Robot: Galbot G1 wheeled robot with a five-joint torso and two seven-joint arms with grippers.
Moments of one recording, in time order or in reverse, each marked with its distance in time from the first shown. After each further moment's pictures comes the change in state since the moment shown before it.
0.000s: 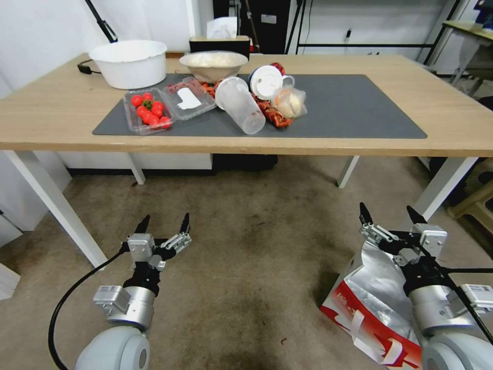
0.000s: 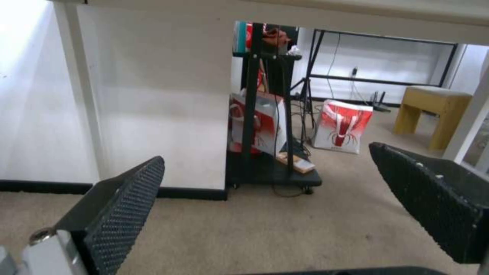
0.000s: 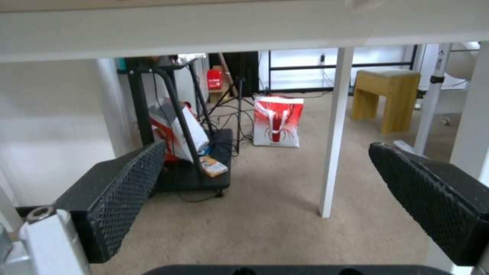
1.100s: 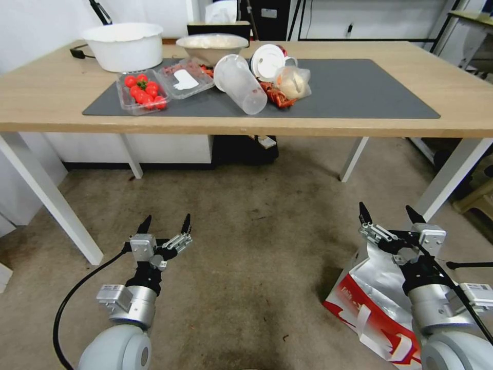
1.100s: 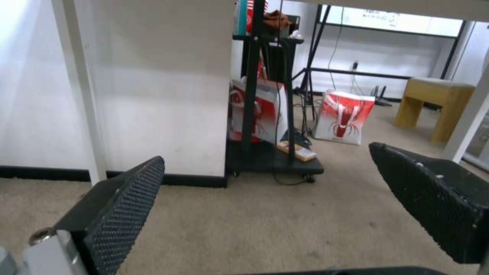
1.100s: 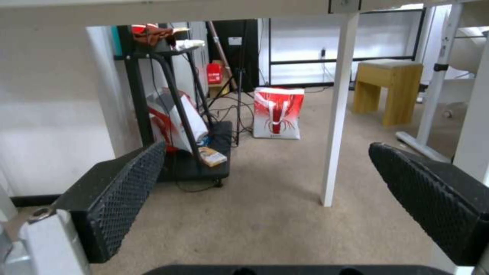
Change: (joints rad) left arm -0.014 -0.001 0.003 0.024 0.001 -0.005 0.003; right arm 0.009 -0.003 -0.001 -0.011 0.001 0.000 0.000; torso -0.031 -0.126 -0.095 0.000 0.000
